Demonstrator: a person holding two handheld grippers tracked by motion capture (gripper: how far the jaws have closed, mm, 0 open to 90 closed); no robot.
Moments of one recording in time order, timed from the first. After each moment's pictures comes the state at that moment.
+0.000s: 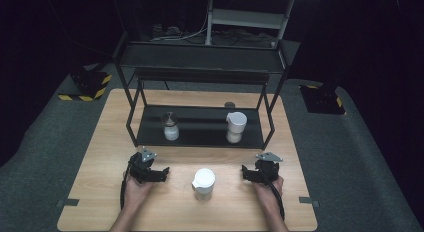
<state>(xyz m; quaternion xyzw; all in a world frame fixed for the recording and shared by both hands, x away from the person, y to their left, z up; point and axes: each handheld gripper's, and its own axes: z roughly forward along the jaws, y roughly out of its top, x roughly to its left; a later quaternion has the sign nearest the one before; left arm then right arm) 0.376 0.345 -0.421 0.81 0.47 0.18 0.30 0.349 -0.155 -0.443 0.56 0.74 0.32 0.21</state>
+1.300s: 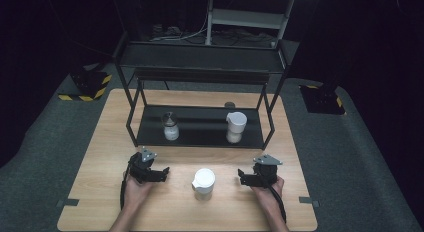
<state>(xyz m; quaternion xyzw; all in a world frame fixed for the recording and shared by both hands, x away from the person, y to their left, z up) 0.376 0.345 -0.421 0.81 0.47 0.18 0.30 0.334 -0.160 -0.434 0.51 0.76 0.36 0.19</state>
